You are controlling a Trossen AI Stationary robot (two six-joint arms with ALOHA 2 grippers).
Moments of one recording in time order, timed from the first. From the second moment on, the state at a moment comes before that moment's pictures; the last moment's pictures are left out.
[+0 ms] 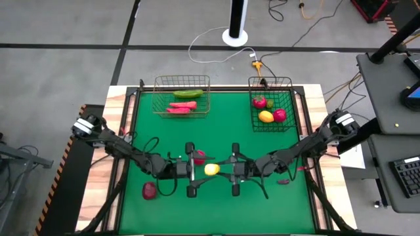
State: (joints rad) left arm -0.48 1.60 0.80 1.02 -0.51 0.23; right arm 0.42 1.63 0.88 0.73 0.44 -0.22
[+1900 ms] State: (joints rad) left arm -0.54 1.49 0.80 -0.31 -0.49 -0.45; right arm 0.41 1.75 1.06 0.15 0.39 0.04
